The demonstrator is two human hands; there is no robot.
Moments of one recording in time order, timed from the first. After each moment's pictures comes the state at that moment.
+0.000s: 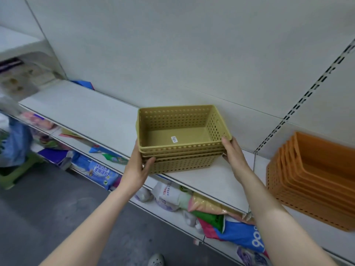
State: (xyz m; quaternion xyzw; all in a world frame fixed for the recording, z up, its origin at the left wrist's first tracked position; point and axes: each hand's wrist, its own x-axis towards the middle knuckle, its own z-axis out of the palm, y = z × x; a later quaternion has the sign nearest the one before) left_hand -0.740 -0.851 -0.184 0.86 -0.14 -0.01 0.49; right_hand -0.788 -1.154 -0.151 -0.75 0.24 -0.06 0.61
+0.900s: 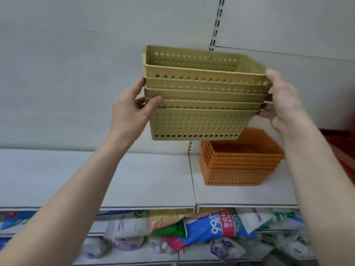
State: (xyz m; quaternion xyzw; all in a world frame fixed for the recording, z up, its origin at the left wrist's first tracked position) left_hand -0.769 -1.023 0.047 0.69 -0.36 0.04 0.63; right_hand -0.955 -1.260 0.102 -0.64 0.35 -0.41 0.55
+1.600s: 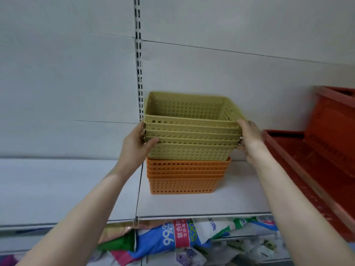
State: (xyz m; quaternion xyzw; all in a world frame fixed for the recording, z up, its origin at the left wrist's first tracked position) left_hand -0.866 -1.217 -0.054 0.70 -0.38 -0.08 0.60; right_hand -1.063 -1.441 0.002 -0.63 0.42 -0.34 0.55
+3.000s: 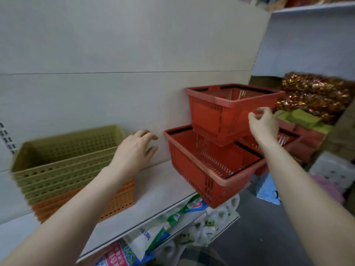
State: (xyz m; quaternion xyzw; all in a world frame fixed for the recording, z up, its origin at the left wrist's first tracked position) left_hand -1.069 -1.381 0.020 0.65 -0.70 0.13 0.26; right_hand -1.388 -1.522 0.085 -0.59 0.64 -0.48 0.11
